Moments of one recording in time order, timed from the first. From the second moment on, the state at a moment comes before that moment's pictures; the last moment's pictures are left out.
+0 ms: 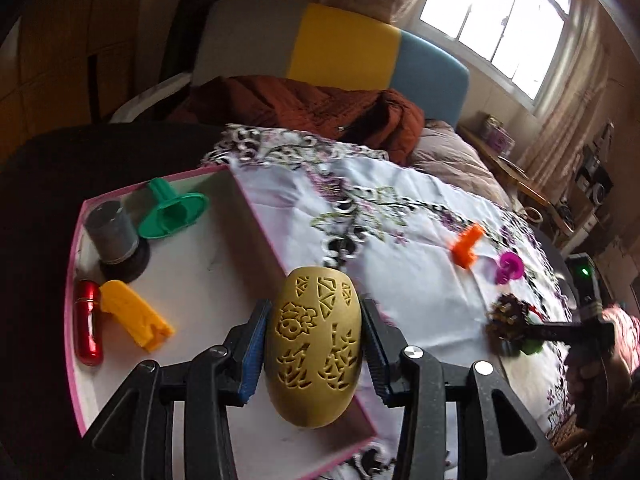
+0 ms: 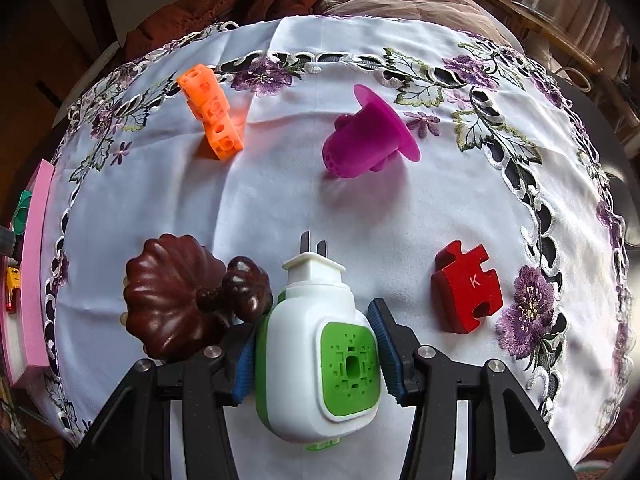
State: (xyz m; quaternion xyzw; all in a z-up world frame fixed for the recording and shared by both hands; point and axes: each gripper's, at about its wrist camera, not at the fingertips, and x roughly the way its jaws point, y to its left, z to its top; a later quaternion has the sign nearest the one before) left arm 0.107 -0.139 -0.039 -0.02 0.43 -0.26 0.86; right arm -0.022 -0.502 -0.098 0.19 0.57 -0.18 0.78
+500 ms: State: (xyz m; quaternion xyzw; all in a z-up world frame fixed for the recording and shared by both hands) left arm 0.190 -0.112 -0.089 -0.05 0.48 -0.17 0.86; right arm -0.020 -0.503 -0.097 0.19 0.57 -0.18 0.78
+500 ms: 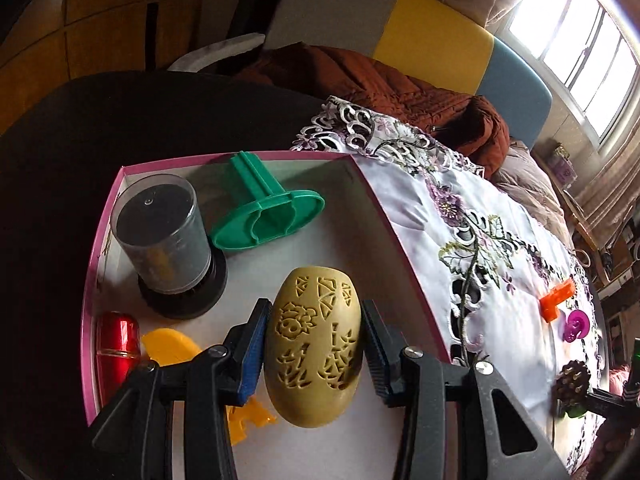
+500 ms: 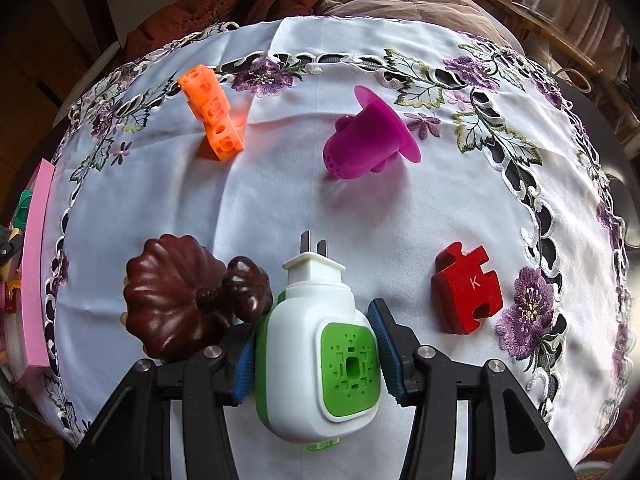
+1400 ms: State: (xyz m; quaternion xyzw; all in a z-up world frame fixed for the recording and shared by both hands) left arm 0.090 -0.101 -0.042 0.01 0.42 -0.14 0.90; right arm -0.018 -0.500 -0.098 0.18 0.57 -0.18 0.78
